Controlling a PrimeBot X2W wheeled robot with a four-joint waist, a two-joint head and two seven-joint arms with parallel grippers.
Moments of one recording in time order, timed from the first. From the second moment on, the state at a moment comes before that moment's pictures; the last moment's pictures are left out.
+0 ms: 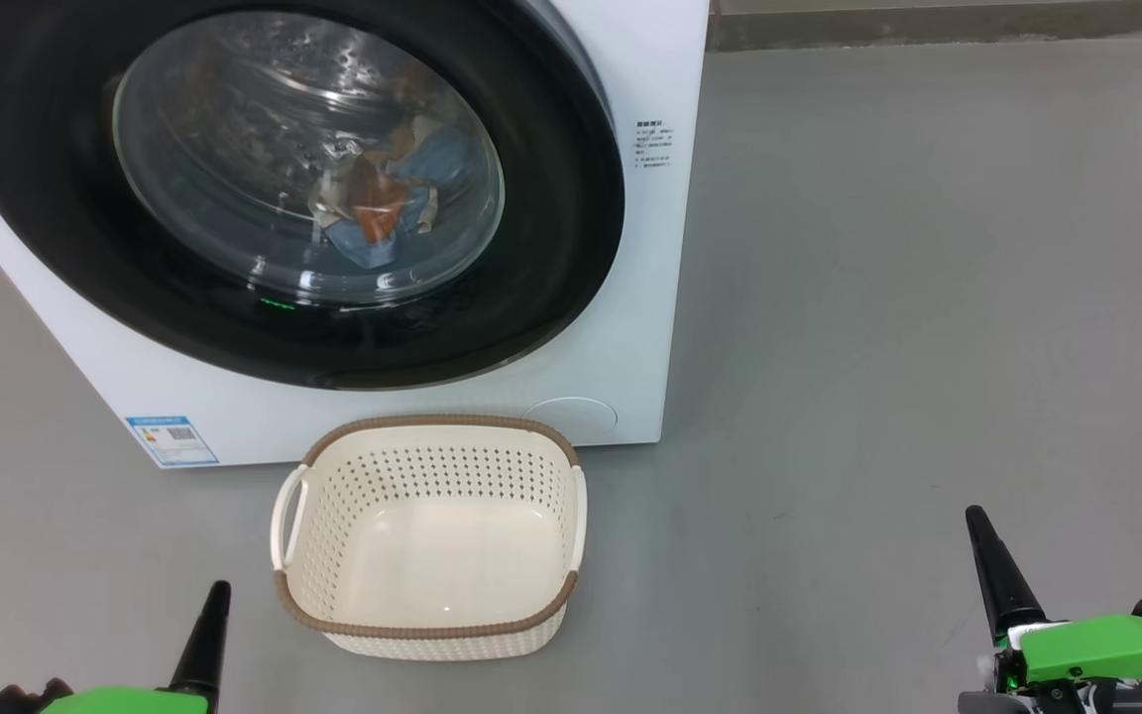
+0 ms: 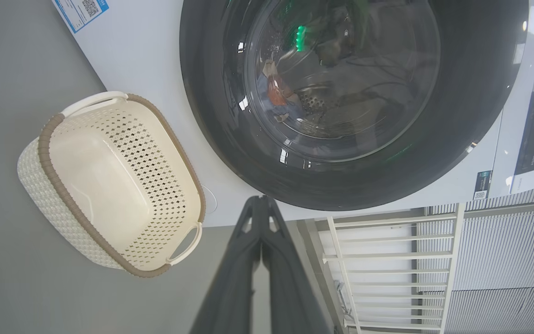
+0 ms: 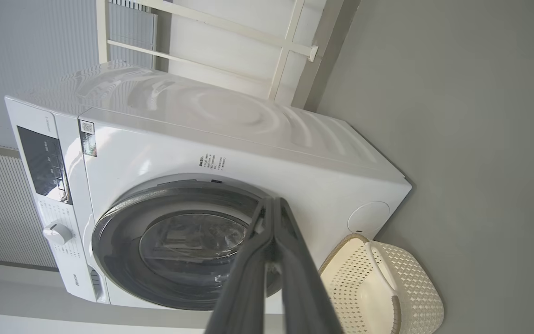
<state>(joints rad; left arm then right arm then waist) -0.05 0.05 0.05 0.29 -1.36 -0.13 0.04 -0.09 -0.07 -0.10 0.31 1.37 0.13 0.04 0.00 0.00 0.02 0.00</state>
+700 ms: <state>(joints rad) -0.07 0.04 0.07 0.28 -1.56 -0.13 0.10 -0.09 -0.05 -0.13 0.28 1.56 0.13 0.10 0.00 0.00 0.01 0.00</state>
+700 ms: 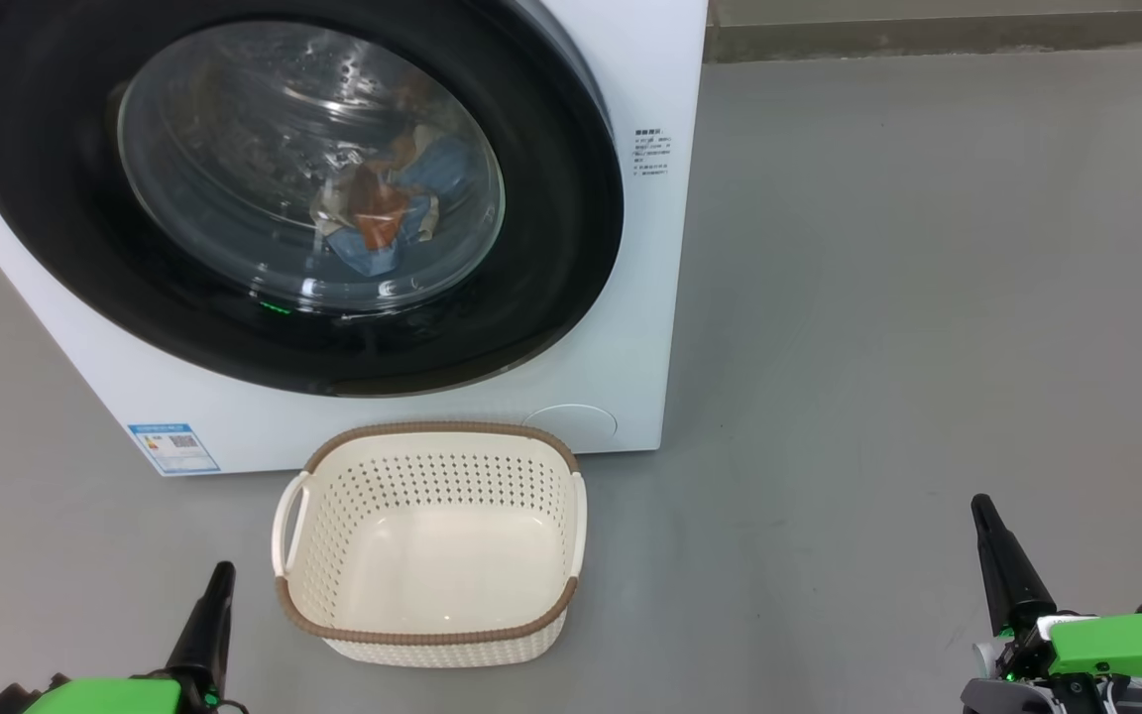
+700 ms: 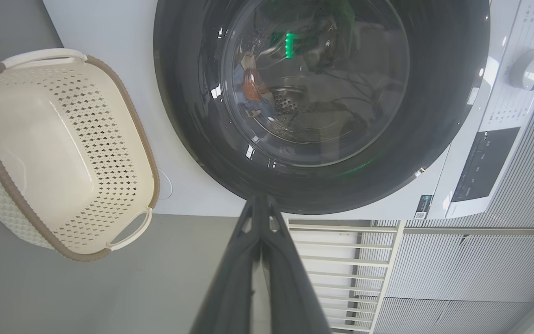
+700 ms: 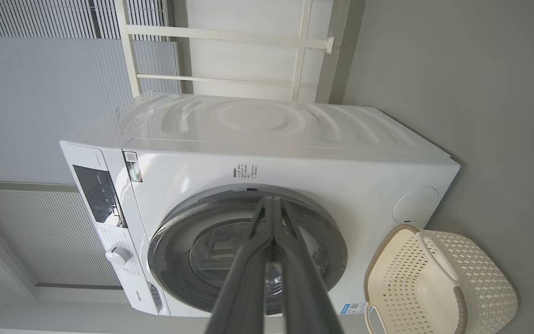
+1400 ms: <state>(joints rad) -0.07 0.04 0.08 0.27 -1.60 -0.13 0.11 -0.09 -0.05 -0.14 0.28 1.61 0.13 0.11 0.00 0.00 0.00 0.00</state>
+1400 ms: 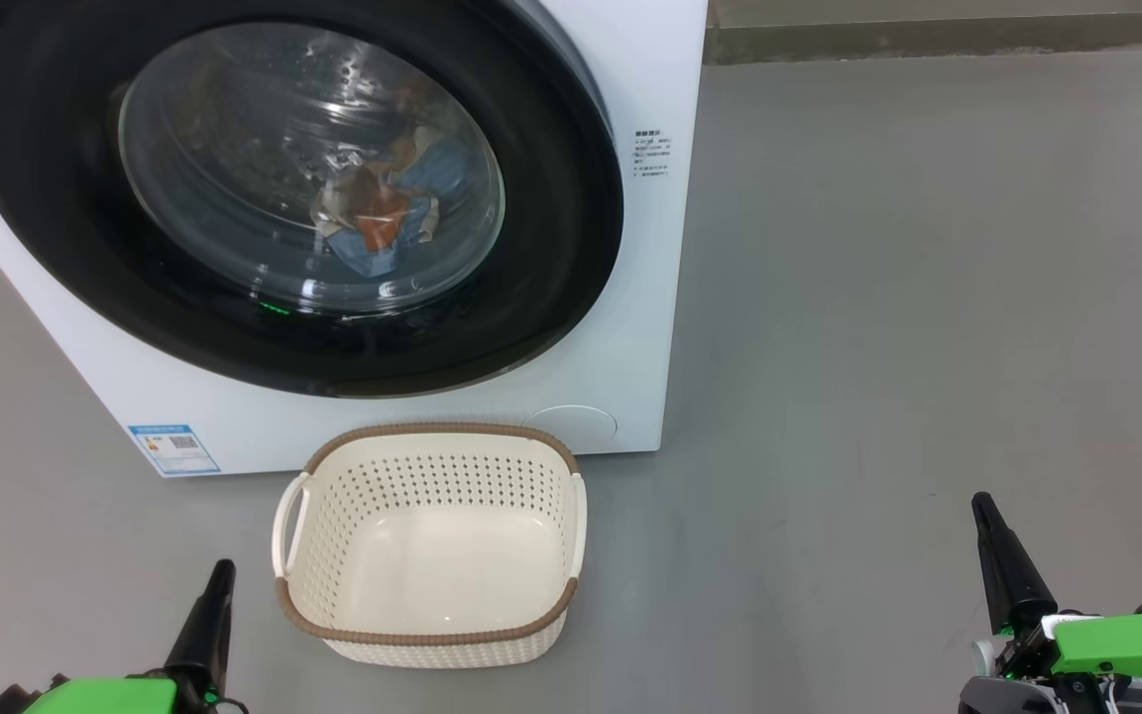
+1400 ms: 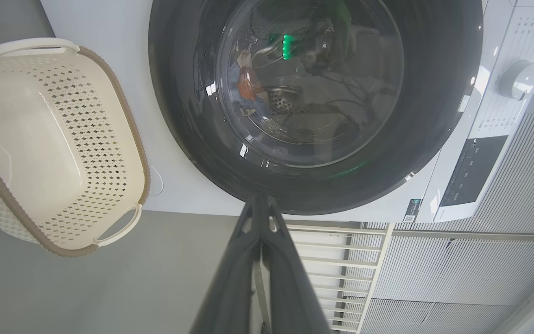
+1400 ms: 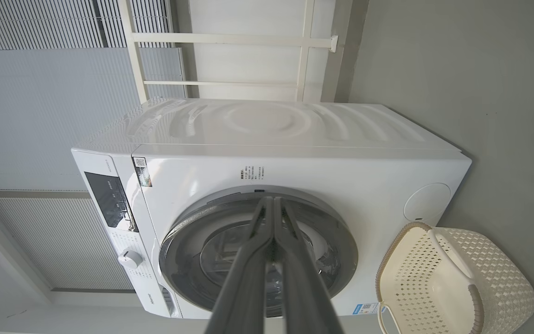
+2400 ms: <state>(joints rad) -0.07 0.04 0.08 0.27 -1.60 -0.13 0.11 -0.09 -0.05 -0.14 0.28 1.61 0.13 0.11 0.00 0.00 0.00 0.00</state>
